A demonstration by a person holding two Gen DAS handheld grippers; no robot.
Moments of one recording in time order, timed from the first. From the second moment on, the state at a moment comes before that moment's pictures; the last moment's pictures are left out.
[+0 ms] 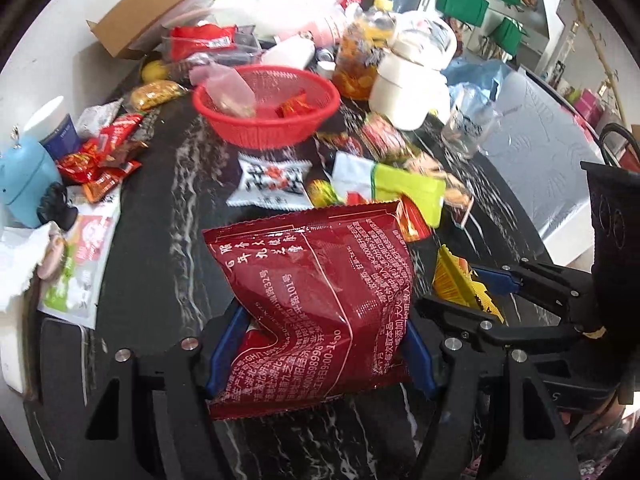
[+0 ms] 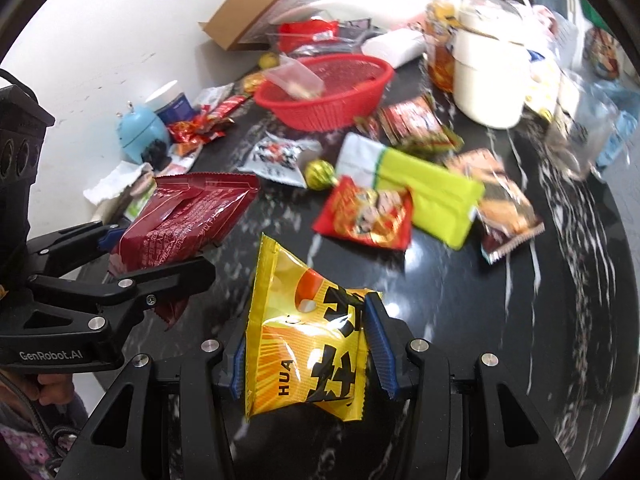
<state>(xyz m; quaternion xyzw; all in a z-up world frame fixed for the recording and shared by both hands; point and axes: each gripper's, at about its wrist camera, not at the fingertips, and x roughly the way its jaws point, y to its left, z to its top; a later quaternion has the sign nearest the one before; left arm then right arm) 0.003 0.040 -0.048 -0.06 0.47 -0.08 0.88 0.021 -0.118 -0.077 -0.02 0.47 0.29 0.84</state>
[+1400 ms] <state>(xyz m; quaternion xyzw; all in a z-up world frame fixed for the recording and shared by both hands) 0.190 0.090 0.018 -0.06 0.36 -0.04 0.93 0.227 -0.066 0.000 -0.07 0.38 0.30 0.88</state>
